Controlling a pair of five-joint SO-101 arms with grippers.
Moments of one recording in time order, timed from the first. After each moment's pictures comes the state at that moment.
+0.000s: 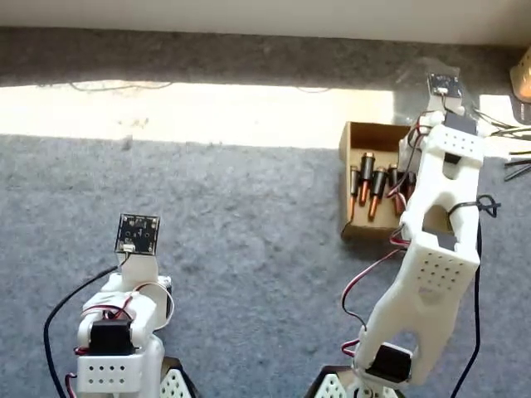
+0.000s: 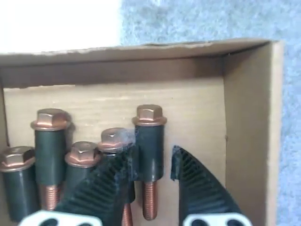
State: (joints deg) left arm -7.8 -103.7 95.9 75.4 -0.4; right arm 14.1 38.9 -29.9 69.1 14.3
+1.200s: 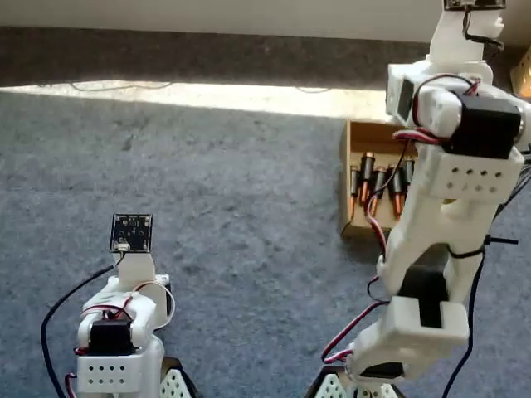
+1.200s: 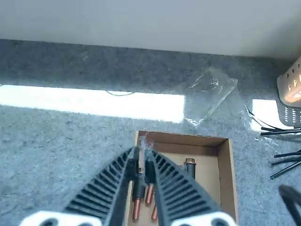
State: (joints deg) left arm -7.8 -103.7 95.9 75.5 5.1; right arm 0.0 4.4 -61.3 100.0 8.4
